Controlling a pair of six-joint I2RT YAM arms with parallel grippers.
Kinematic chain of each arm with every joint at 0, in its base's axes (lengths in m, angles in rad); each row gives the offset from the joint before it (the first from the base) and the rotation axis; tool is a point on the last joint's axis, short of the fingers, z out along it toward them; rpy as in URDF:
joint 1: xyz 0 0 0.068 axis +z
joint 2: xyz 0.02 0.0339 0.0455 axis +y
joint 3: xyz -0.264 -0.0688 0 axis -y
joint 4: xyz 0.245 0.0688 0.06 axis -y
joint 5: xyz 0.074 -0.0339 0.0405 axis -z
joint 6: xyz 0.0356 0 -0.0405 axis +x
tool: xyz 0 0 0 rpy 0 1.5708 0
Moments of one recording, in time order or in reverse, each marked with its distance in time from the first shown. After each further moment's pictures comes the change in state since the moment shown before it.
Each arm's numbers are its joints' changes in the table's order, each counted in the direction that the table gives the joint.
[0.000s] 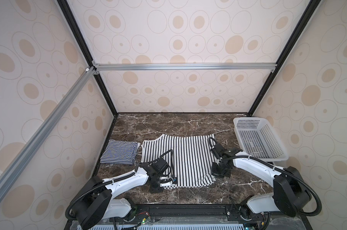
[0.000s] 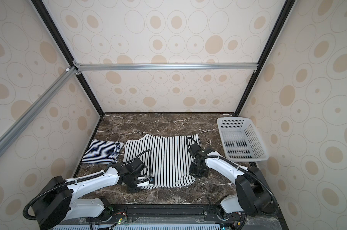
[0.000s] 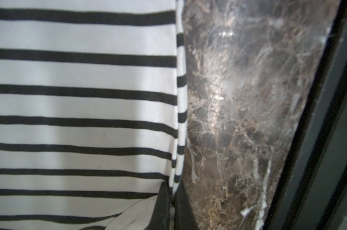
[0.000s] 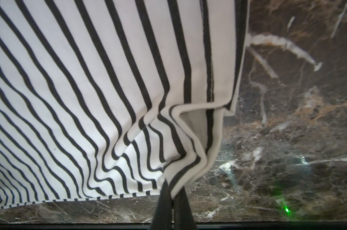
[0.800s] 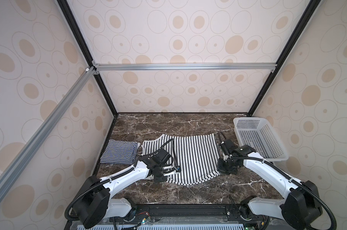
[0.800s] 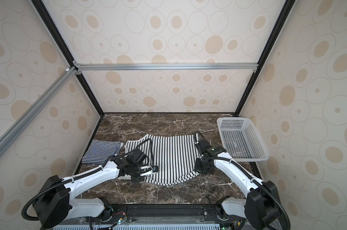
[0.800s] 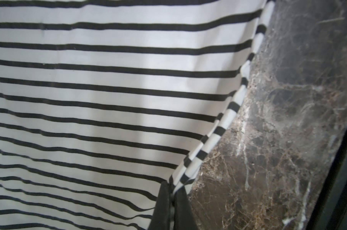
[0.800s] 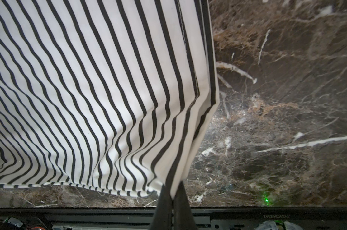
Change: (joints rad) left arm 0.064 0.043 0.172 0.034 -0.072 0.020; right arm -0.098 -0.138 0.055 -0.106 0.010 -0.084
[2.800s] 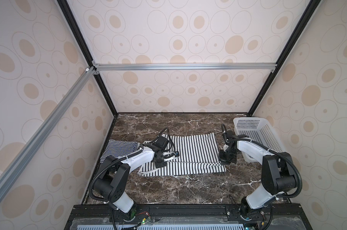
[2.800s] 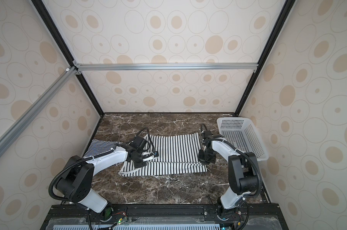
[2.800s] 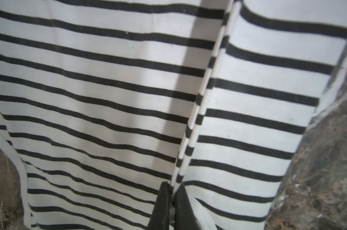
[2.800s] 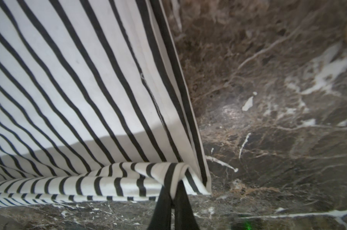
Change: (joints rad) left arm 0.187 0.290 0.175 0.124 -0.051 0.082; right arm -0.234 0.386 0.164 0.112 -0.022 -0.239
